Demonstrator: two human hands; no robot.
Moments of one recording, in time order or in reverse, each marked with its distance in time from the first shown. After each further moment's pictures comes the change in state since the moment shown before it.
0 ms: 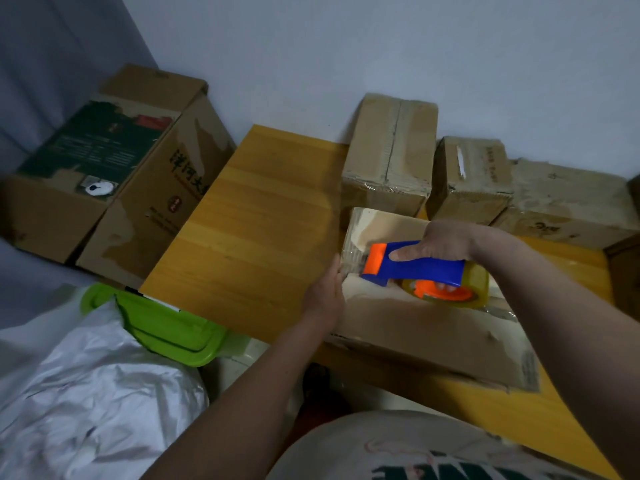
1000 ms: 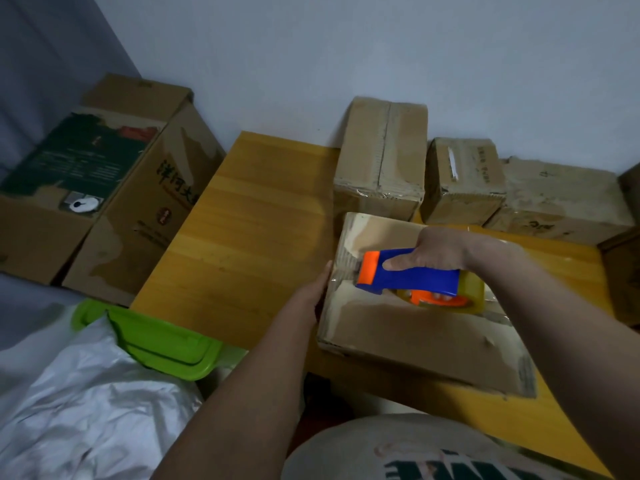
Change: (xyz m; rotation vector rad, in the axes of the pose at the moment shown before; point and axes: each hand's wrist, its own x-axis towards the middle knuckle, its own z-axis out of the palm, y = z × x) left_hand 0.051 -0.006 -0.005 -0.696 -0.208 -0.832; right_hand 0.012 0.003 0.002 0.000 0.013 -0.016
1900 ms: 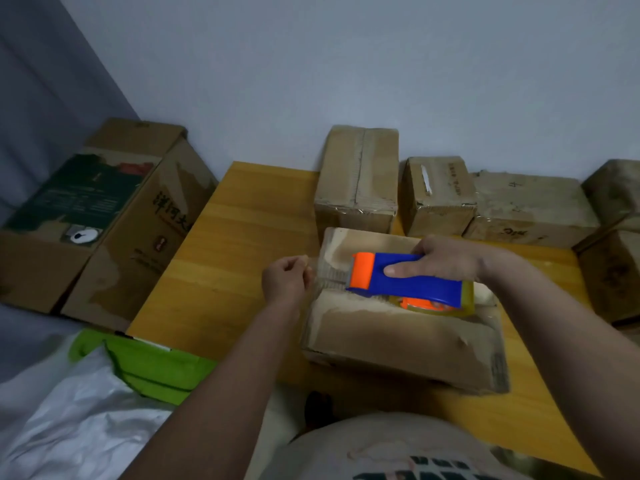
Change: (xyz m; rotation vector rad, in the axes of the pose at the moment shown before) left_hand -0.053 0.023 0.007 -0.132 0.272 0.666; right_hand -0.048 0.033 -0.012 0.186 0.027 -0.131
